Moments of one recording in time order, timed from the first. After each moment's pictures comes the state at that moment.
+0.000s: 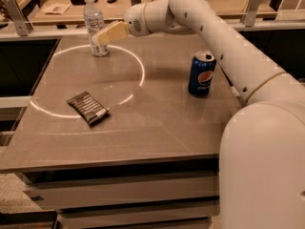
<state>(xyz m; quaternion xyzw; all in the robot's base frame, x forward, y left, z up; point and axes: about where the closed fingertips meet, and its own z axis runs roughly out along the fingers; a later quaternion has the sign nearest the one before) 0.766 0.126 0.947 -0.47 0.65 0.33 0.50</state>
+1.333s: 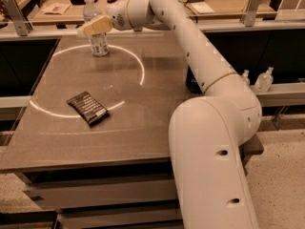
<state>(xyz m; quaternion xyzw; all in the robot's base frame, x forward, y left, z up) 0.818 0.179 0.948 -0.47 0.62 0.37 0.51</state>
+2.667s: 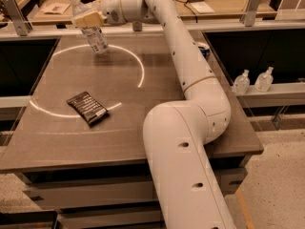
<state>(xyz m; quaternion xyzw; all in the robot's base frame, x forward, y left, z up) 0.817 0.208 0.963 -0.52 0.56 0.38 0.52</state>
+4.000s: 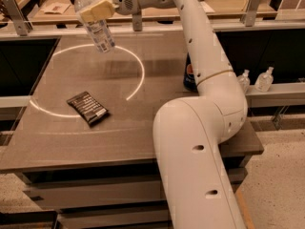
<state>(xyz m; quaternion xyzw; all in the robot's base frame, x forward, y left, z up) 0.741 0.169 1.009 -0.59 0.52 0.42 0.47</state>
